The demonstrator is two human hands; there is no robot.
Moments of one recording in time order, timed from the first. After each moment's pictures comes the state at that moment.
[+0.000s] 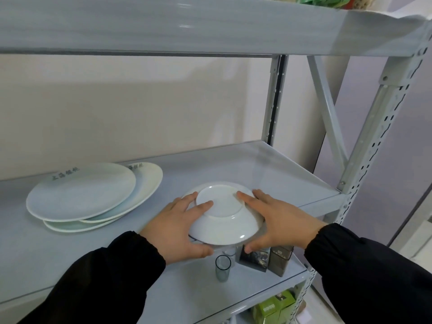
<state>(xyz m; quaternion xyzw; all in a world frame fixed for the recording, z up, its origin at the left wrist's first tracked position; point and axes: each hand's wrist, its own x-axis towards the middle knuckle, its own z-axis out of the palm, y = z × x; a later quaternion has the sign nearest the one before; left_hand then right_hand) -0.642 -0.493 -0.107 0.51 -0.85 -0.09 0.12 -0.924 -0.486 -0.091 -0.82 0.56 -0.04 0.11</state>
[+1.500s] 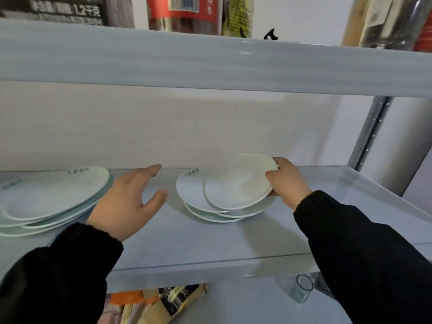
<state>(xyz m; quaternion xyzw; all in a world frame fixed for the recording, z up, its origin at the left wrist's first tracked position) -0.334 -0.418 -0.036 0.63 -0.69 0.09 0.35 -0.658 -0.554 -0.017 -0.58 0.57 -0.46 0.36</state>
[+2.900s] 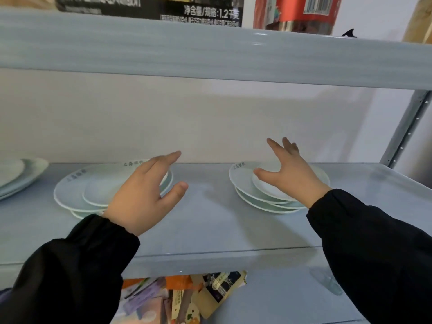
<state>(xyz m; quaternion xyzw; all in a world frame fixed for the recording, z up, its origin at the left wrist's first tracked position) -0.238 -0.367 -0.024 0.59 -0.70 0.08 0.39 -0.540 -0.490 -0.003 -0.77 0.56 -0.29 0.11</state>
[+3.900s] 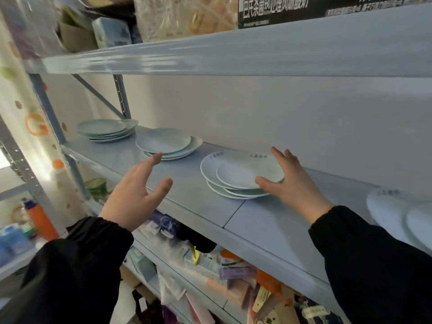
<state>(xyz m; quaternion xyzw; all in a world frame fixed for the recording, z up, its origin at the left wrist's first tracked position) -0.137 -0.196 -0.030 0.82 -0.42 0.15 0.36 -0.326 -0.476 -0.033 -0.89 0.26 -0.24 0.29</state>
